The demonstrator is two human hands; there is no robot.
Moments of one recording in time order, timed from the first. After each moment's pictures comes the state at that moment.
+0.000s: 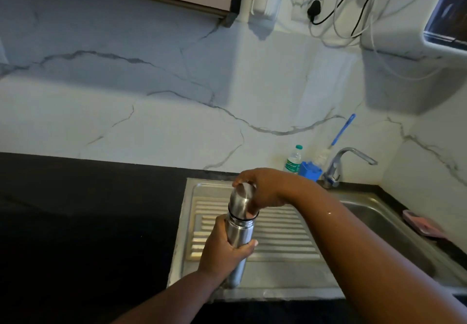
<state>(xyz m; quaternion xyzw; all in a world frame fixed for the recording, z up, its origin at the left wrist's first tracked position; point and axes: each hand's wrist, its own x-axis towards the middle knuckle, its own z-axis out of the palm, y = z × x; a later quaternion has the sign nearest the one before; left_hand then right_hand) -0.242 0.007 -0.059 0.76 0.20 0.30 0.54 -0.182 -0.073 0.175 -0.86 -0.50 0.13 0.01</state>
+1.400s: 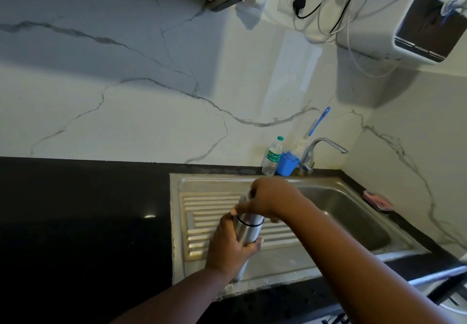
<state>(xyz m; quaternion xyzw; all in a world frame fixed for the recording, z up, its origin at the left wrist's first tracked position) -0.243 0.017 -0.061 0.80 0.17 0.30 0.49 -0.205 -0.049 0.138 -0.95 -0.31 0.08 -0.02</state>
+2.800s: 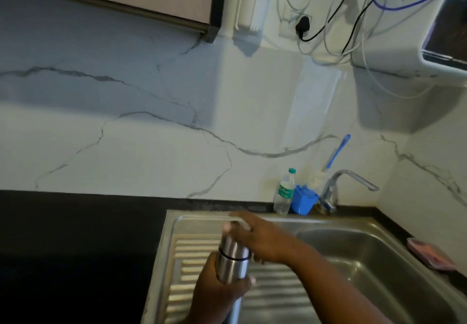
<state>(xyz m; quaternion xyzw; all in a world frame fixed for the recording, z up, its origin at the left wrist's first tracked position) -0.180 0.028 -0.049 0.65 0.23 0.27 0.68 -0.106 -0.060 0.115 -0.85 -0.43 0.19 0.24</state>
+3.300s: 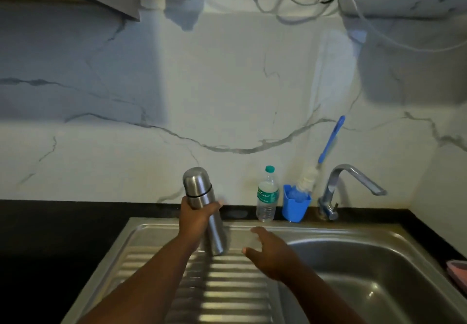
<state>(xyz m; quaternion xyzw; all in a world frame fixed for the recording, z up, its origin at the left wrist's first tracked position) 0.055 0.060 -0.003 0.57 0.34 0.38 0.65 0.145 -0.126 0.000 -0.85 -0.42 0.18 0.26</state>
